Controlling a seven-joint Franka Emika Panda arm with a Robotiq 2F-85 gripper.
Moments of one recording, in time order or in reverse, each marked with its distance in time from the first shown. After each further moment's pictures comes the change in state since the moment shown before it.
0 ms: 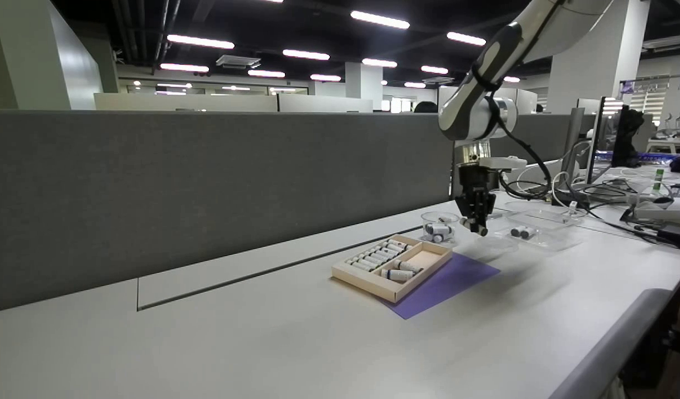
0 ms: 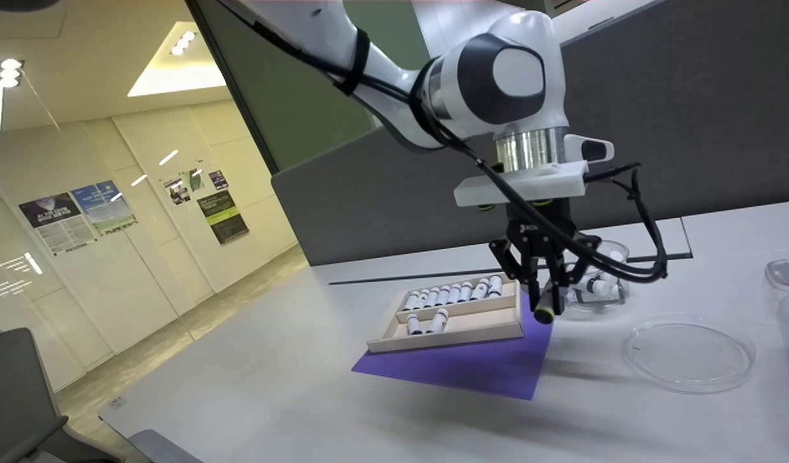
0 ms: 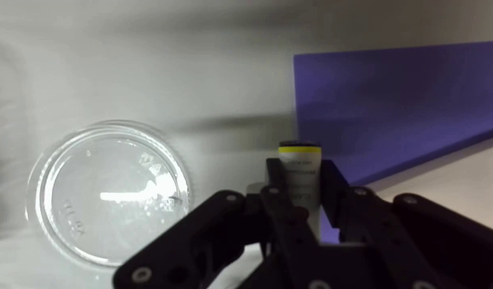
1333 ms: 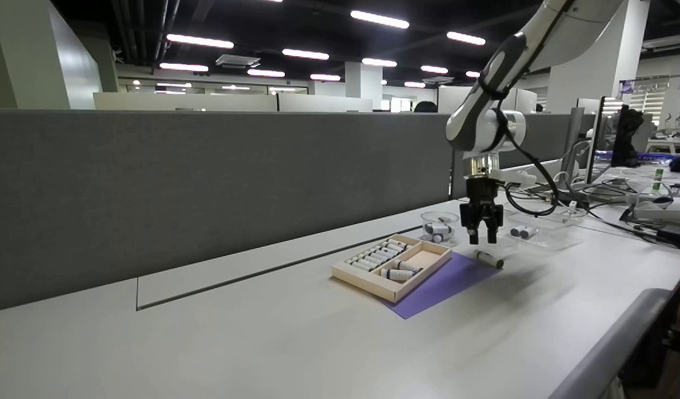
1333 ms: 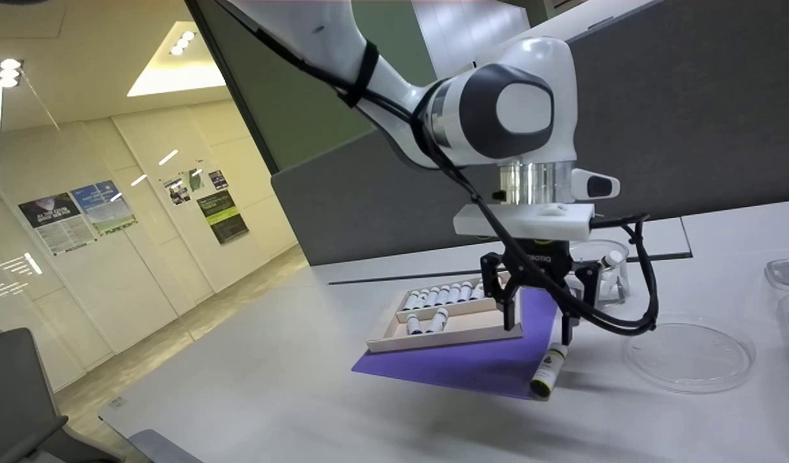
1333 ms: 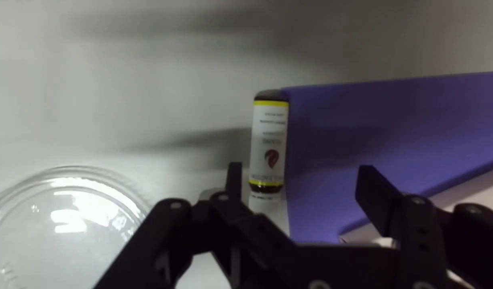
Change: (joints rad) arm -0.041 0.003 0.030 -0.080 0.069 0.045 -0.074
